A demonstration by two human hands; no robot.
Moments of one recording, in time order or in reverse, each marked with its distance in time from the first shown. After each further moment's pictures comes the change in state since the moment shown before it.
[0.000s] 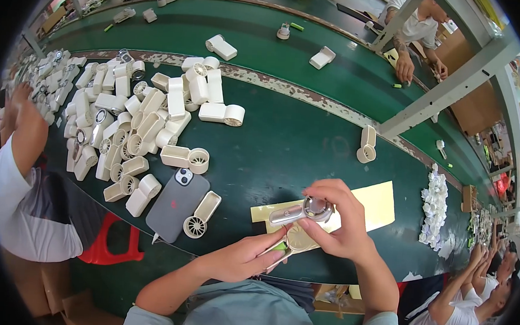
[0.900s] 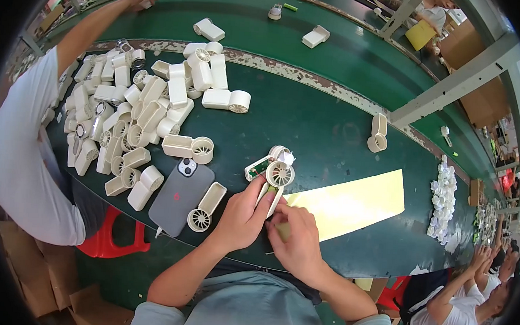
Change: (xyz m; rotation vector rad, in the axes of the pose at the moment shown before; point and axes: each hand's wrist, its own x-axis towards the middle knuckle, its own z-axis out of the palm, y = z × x) left_hand 0.029 -0.018 -0.030 0.300 0.611 0.147; right_hand -0.046 -0.008 0.107 -0.141 0.048 0.409
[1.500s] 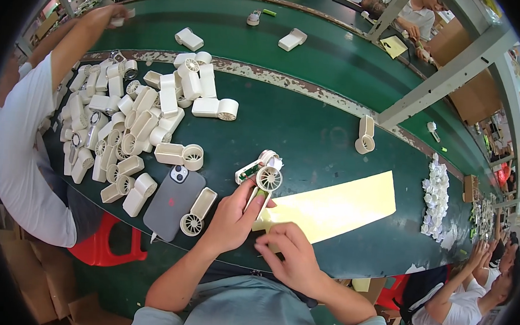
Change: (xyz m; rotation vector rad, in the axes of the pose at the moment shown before) left_hand 0.004 0.005 0.002 0.004 -0.006 -0.015; right_hand -0.023 -0.006 -0.023 0.145 0.012 -0.172
